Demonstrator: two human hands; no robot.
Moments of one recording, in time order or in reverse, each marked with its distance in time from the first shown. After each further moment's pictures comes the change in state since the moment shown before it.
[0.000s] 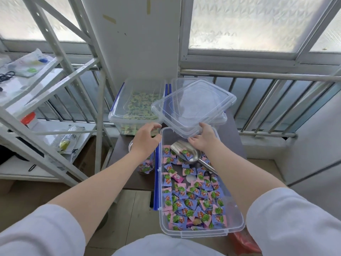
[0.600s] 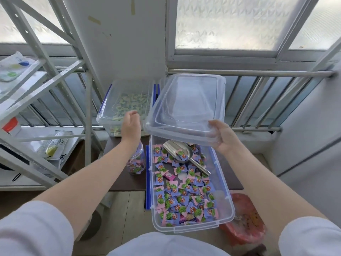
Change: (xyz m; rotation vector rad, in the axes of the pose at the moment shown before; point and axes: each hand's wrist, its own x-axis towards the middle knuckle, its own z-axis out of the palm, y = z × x) left_hand 0.019 0.027 -0.007 -0.527 0.215 -0.326; right_hand -0.095 -0.036 -0.042 -0.318 0.029 -0.290
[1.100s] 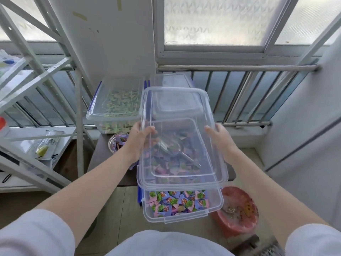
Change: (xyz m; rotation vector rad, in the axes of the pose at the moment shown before) left_hand -0.046 -0.012 0.021 -0.290 -0.370 -0.266; right_hand -0.007 0.021 -0.051 -0.607 0.109 -0.284
